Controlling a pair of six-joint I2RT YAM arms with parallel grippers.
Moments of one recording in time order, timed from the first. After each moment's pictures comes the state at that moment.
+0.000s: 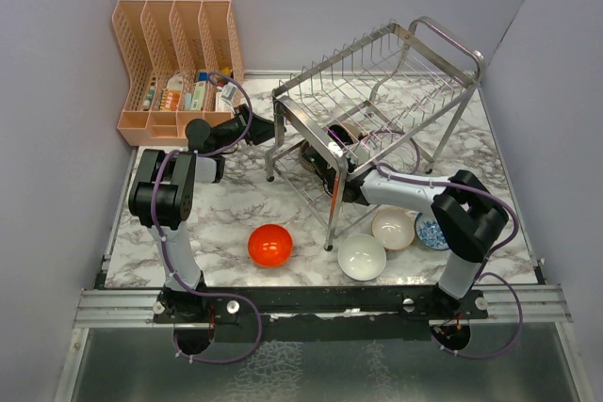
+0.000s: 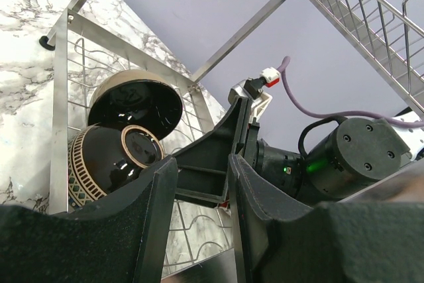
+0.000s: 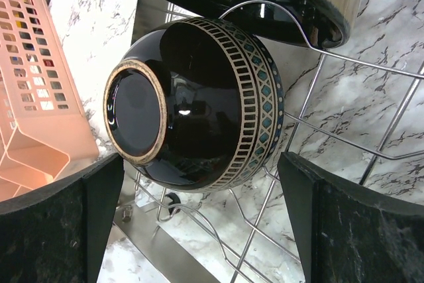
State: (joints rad) left arm -0.10 1.94 0.91 1.44 1.07 -1.20; right arm 0.83 1.77 1.10 -0.08 0.66 1.41
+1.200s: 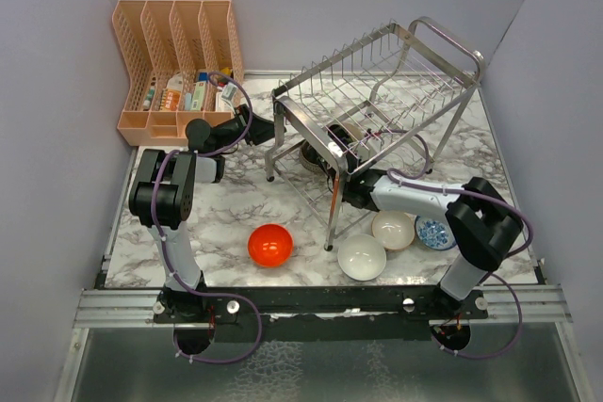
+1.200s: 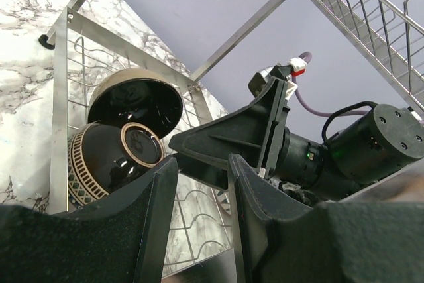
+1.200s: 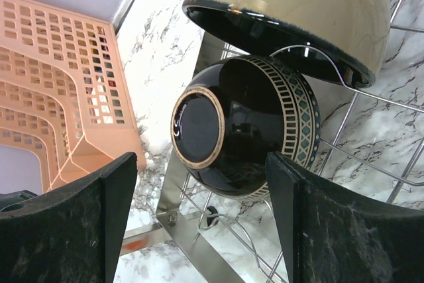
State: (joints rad) left arm -0.10 1.94 0.91 1.44 1.07 -1.20; right arm 0.83 1.68 1.01 0.12 0.72 1.32
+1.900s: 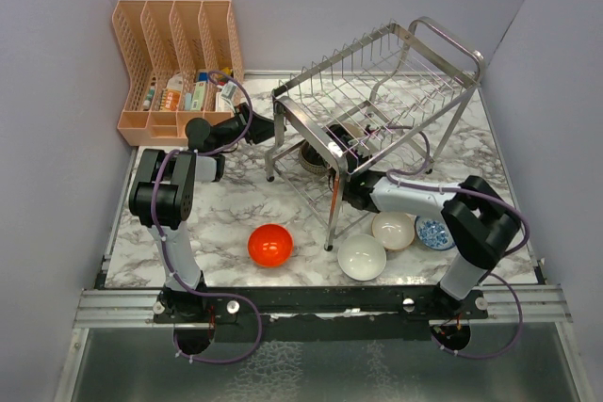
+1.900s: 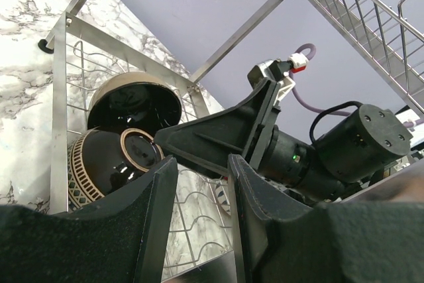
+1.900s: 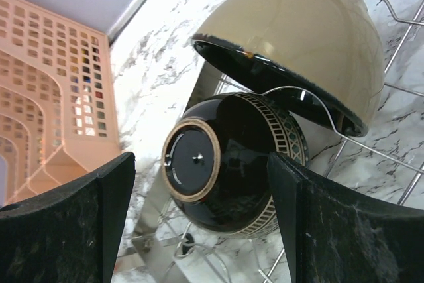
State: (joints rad) left arm -0.10 1.94 0.92 1.44 1.07 -1.20; right arm 0.82 1.71 0.98 0.27 0.77 1.13
